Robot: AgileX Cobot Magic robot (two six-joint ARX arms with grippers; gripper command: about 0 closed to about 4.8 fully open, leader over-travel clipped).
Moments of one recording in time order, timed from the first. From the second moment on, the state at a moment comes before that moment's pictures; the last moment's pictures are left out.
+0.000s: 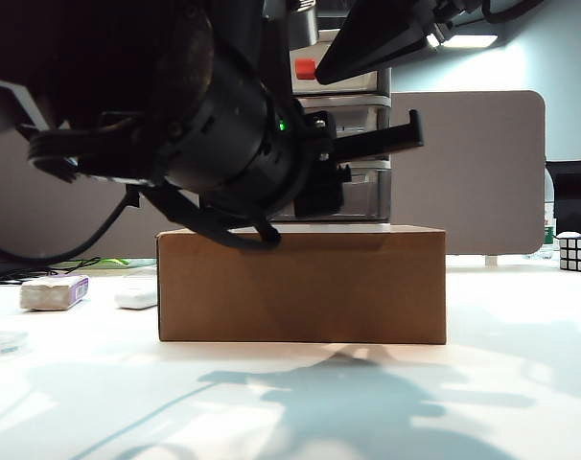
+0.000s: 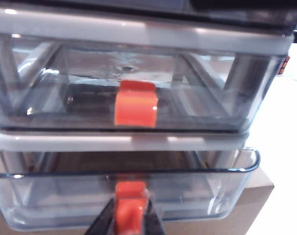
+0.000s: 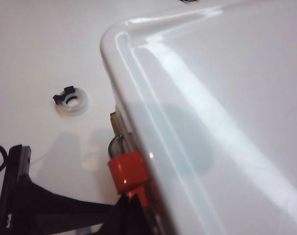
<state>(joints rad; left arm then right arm) -1.17 1.73 0.58 1.03 -0.88 -0.22 0.55 1.26 1.02 -0.30 -0.39 -0.28</state>
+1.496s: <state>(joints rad) -1.45 1.73 0.58 0.92 -1.18 -0.24 0.55 1.31 1.02 -0.23 -0.32 -0.27</state>
